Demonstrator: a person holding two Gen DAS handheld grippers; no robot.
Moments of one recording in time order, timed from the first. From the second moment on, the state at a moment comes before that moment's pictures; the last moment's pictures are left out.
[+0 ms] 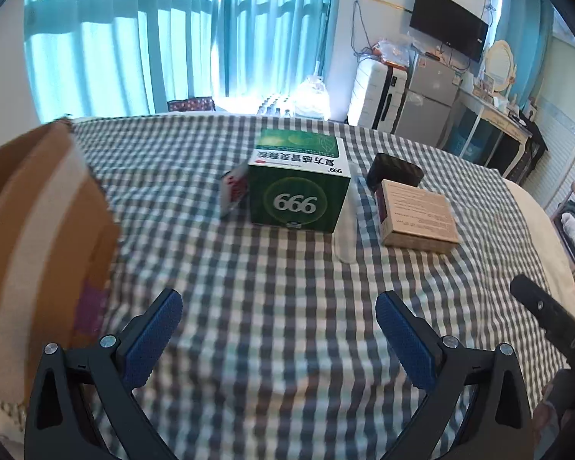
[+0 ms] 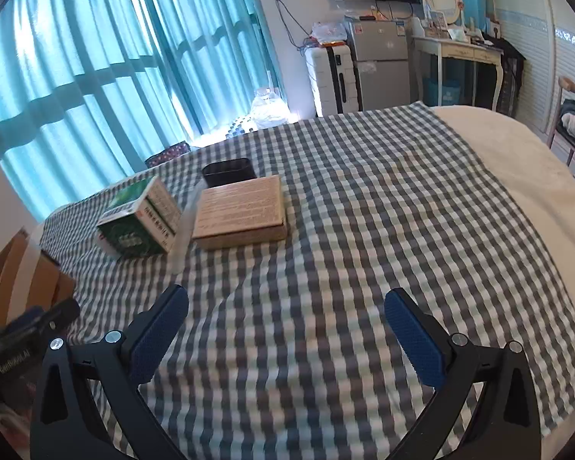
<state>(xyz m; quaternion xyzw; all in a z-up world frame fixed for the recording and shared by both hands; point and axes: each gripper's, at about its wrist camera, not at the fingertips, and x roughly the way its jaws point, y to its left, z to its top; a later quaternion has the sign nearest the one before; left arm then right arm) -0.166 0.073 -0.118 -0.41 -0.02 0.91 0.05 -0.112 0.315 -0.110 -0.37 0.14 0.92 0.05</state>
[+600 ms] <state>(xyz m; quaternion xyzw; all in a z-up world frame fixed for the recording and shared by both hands) -0.264 0.104 -0.149 -0.39 -0.02 0.92 0.03 -0.244 0.324 -0.176 -0.41 0.24 0.88 -0.05</state>
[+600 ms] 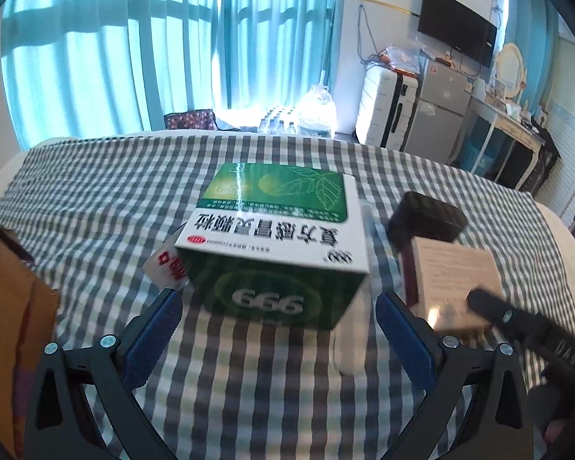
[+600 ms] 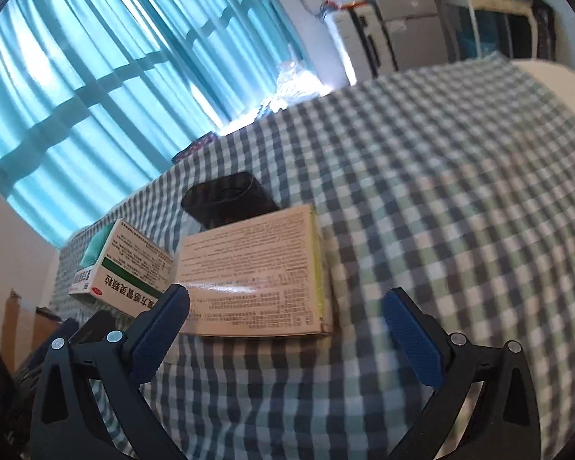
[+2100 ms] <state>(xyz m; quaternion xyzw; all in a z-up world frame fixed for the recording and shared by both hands) -0.269 0.085 -0.170 -0.42 0.07 0.90 0.08 -0.267 0.278 -0.208 -0.45 0.38 0.79 -0.19</state>
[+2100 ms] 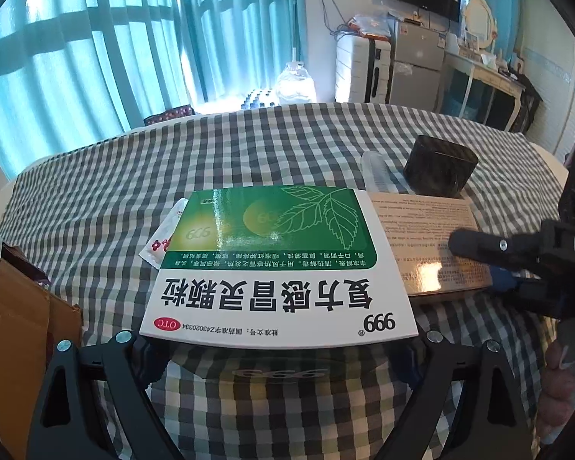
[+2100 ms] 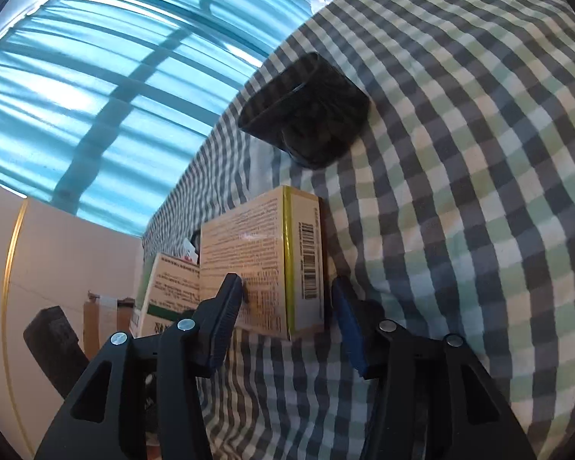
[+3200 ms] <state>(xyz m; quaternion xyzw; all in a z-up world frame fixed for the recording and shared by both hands) -0.206 0.035 -0.160 -0.41 0.03 0.91 0.08 -0.190 0.213 -0.091 -0.41 0.01 0.91 -0.03</state>
